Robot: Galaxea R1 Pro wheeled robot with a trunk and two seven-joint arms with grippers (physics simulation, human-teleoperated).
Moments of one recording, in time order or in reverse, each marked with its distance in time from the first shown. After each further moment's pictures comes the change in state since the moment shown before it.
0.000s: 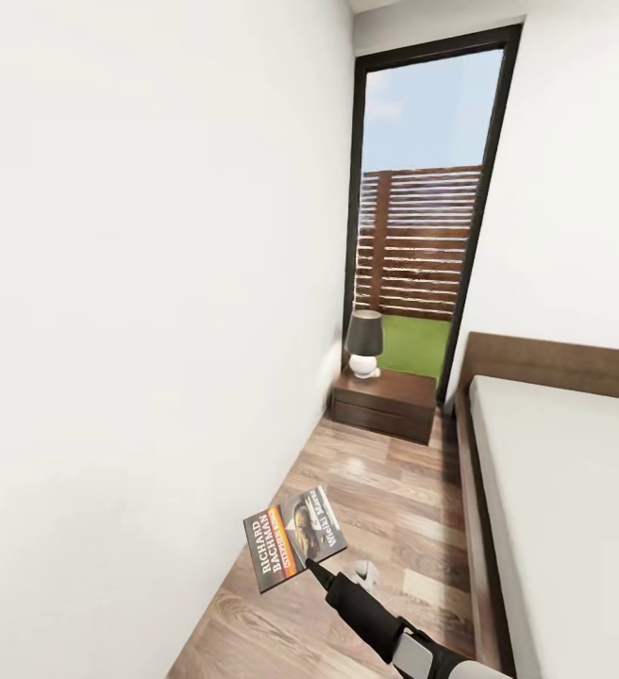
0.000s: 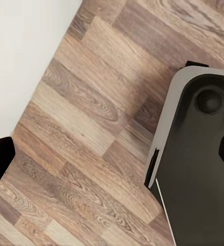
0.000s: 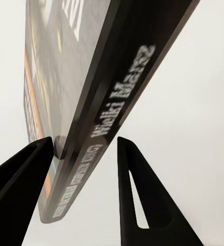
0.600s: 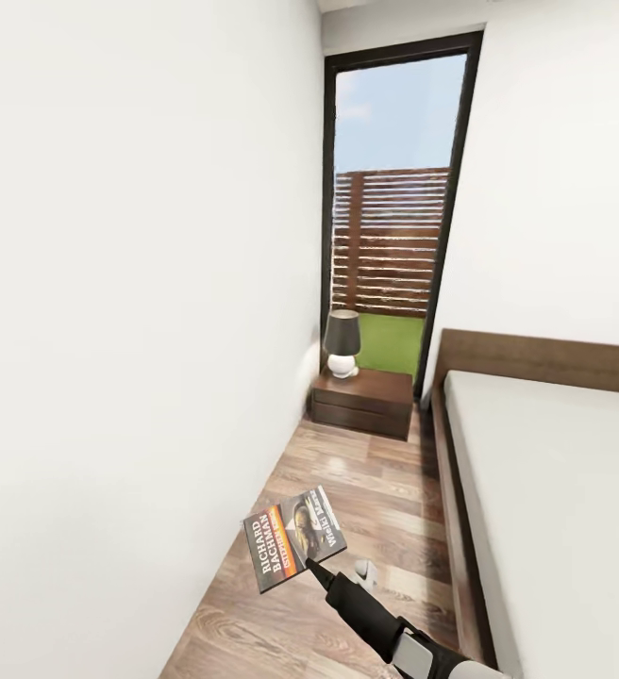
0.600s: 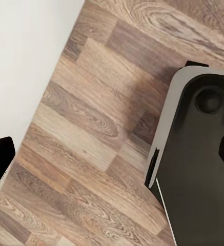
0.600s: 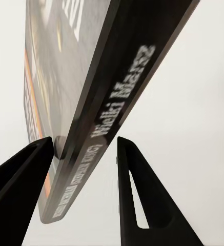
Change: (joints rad) left arm 0.000 0.000 -0.002 0.000 -0.002 0.000 0.000; right arm 0.000 0.000 0.000 0.000 0.000 0.000 0.000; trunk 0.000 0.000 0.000
